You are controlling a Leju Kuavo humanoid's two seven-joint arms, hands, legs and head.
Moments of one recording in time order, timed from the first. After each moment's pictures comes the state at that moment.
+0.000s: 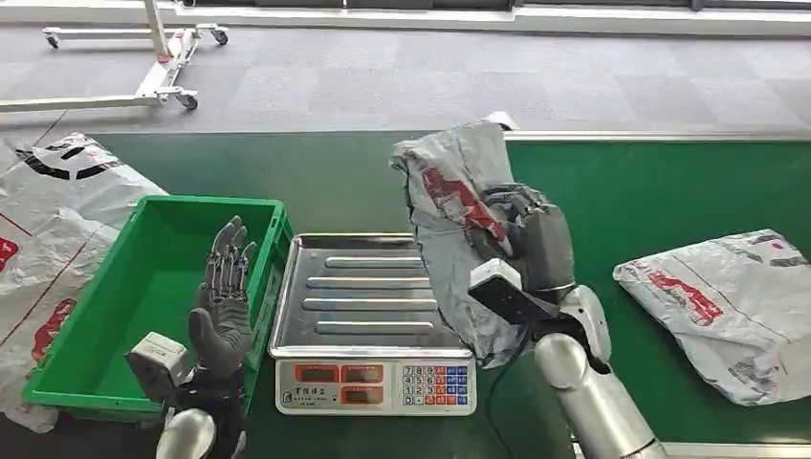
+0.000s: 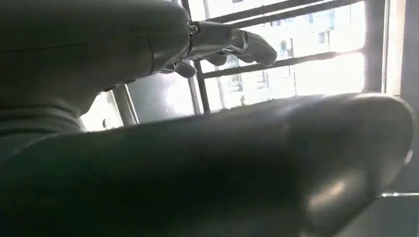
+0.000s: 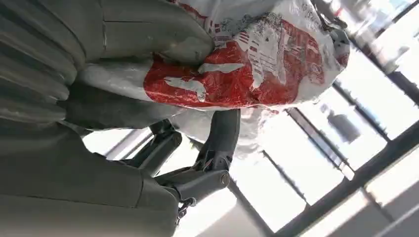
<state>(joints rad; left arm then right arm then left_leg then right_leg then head) 0.04 -0.14 -0.15 -1.57 0.00 -0.04 -0.65 -0.36 -0.04 0.43 -1.42 0.75 -0.24 -0.35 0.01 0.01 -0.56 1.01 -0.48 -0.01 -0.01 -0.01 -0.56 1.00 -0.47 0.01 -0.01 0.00</state>
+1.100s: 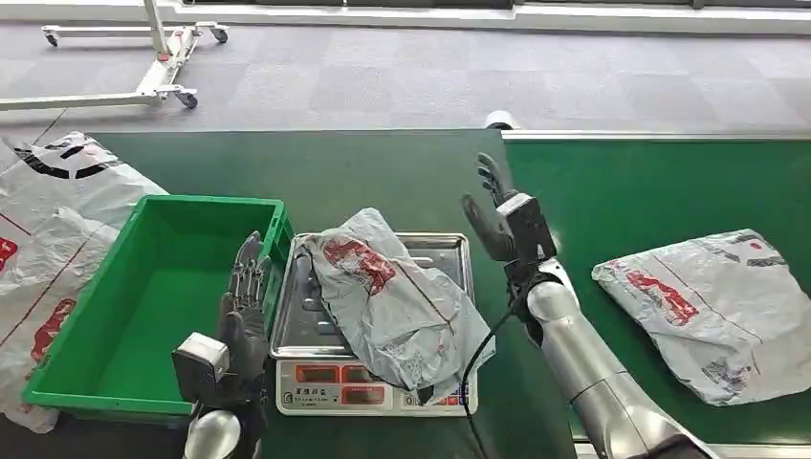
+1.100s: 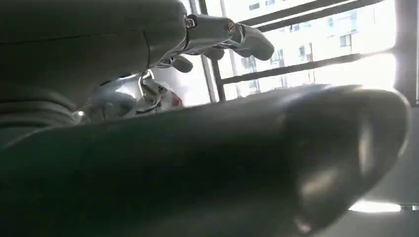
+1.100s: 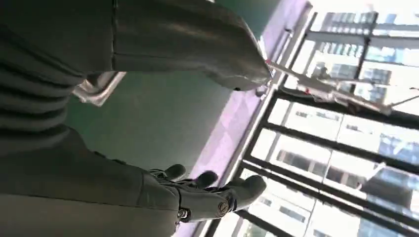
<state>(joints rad) 0.03 -0.16 -0.17 -1.45 -0.07 0.09 -0.70 -0.59 -0.04 0.48 -1.01 0.04 -0.04 -0.48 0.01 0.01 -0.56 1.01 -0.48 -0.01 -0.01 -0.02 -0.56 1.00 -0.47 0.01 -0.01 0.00</state>
